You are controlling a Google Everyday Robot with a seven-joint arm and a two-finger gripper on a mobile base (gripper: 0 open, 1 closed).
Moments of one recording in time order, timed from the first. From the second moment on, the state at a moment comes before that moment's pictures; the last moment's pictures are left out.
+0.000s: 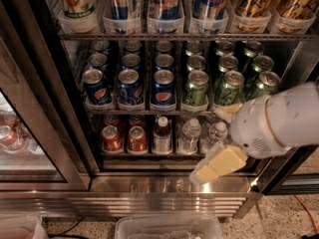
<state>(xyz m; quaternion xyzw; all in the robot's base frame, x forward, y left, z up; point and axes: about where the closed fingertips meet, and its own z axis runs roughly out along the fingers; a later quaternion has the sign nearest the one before) 0.406 -0.106 0.869 -0.51 0.79 0.15 0.30</state>
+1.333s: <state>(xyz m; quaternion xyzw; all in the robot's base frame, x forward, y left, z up) 0.417 -0.089 0.825 -0.45 0.78 0.18 0.39</state>
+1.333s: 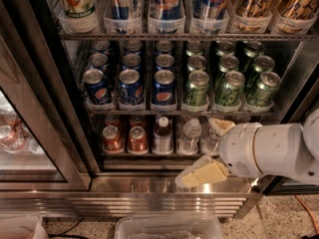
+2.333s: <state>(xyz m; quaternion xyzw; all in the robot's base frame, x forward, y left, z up) 0.441 -0.143 0.804 -0.31 0.79 0.08 0.52</state>
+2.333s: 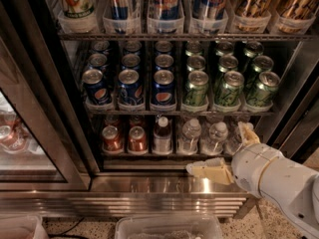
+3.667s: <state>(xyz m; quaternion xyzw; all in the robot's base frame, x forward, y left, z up) 0.449 -0.166 0.764 -0.27 0.76 0.07 0.59</state>
